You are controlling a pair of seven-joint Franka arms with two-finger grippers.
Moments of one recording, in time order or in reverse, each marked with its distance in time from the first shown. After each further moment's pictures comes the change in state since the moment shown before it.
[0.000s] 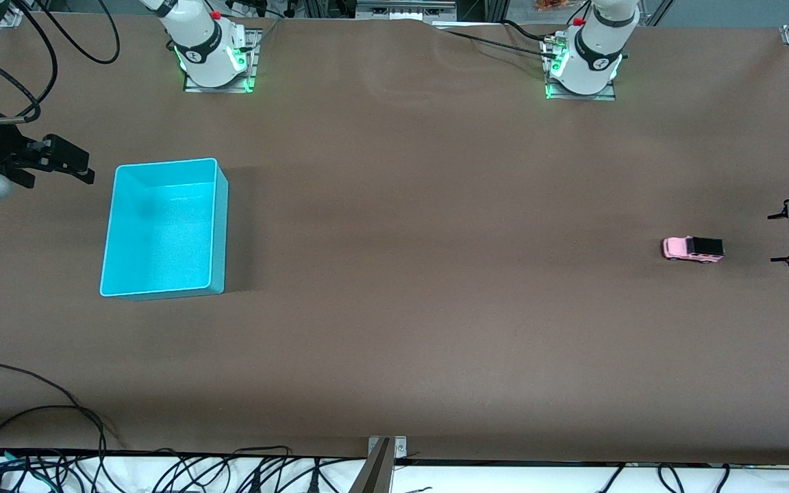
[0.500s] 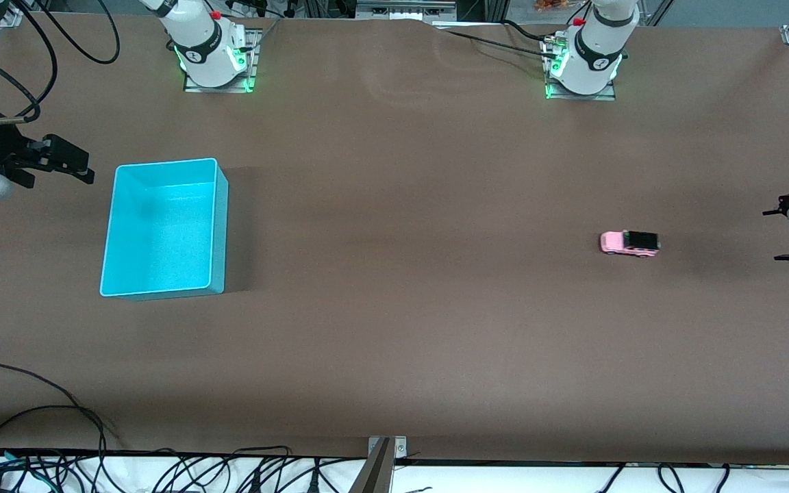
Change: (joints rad) left arm -0.074 -0.025 -0.049 0.144 0.000 -0.267 -0.343; right arm 0.000 0.000 0.000 0.000 0.000 0.000 0.000
